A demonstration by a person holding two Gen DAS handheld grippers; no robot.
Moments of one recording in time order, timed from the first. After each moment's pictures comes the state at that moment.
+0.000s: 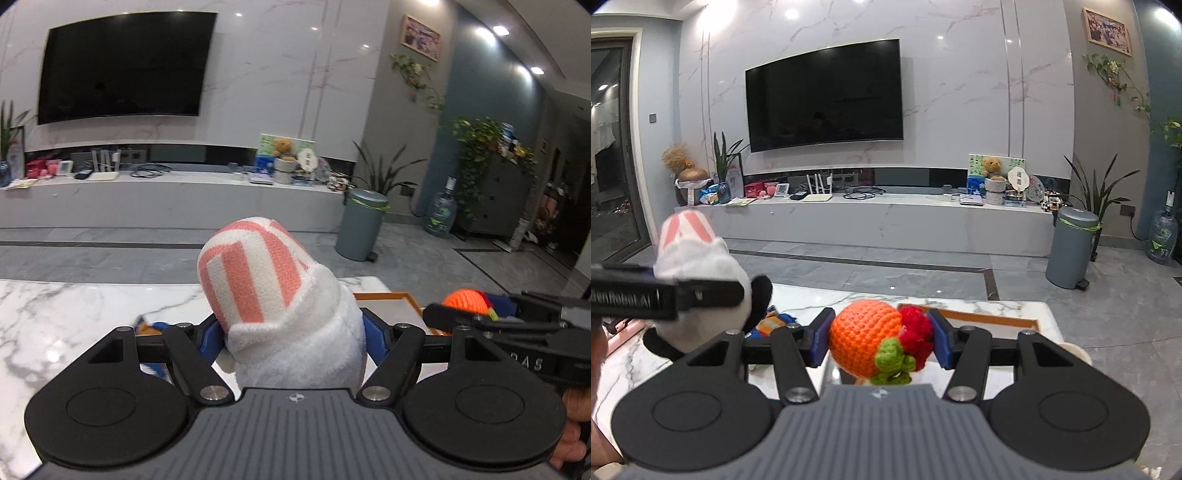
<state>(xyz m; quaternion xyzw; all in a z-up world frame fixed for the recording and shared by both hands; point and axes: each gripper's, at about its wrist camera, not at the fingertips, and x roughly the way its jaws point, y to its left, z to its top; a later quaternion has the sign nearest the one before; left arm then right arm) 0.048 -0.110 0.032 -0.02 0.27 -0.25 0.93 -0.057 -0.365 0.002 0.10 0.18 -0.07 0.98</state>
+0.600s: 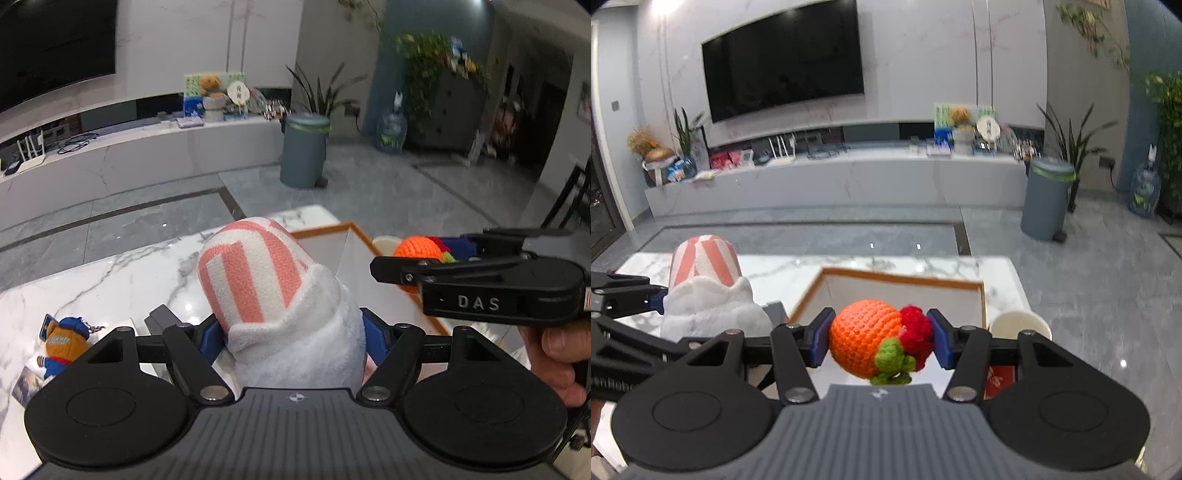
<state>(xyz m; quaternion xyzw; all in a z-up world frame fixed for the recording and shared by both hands) 0.089 -0.207 -0.011 0.08 0.35 -0.33 0.87 -0.027 -0.455 -0.040 0.13 0.26 -0.09 0.95</state>
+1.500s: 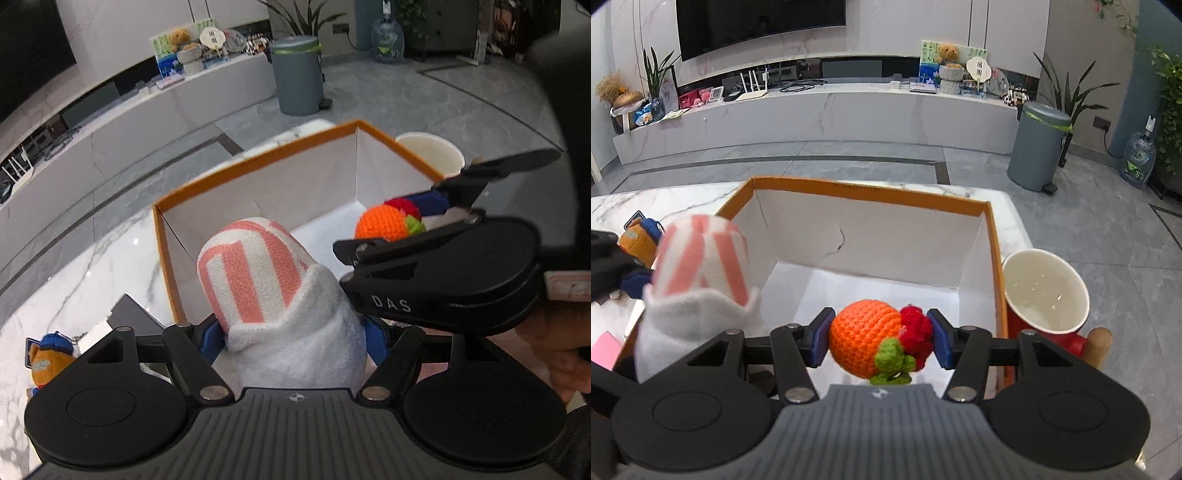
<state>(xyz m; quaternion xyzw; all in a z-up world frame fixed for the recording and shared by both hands) 0.107 -0.277 -0.081 0.23 0.41 -0.30 0.83 0.052 -0.467 -0.132 0.11 0.36 -0.11 0.92</state>
